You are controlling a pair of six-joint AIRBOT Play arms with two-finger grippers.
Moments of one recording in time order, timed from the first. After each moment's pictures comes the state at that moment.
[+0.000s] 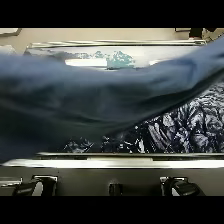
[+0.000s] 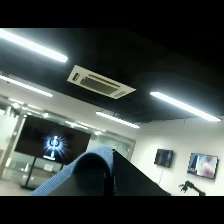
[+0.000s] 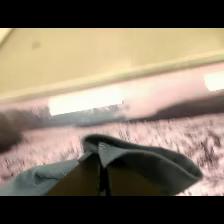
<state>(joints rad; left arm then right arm) 0.22 -0.49 1.46 0.81 -0.39 -1.43 0.17 -0.79 1.82 -1.62 1.37 1.88</state>
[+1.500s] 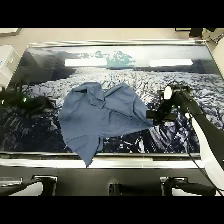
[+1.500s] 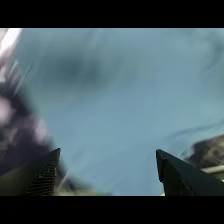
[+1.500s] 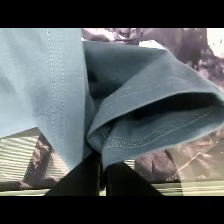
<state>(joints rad) 0.23 -1.30 1.22 1.10 -1.46 -1.48 0.17 -1.47 1.23 -1.50 1.44 1.84</state>
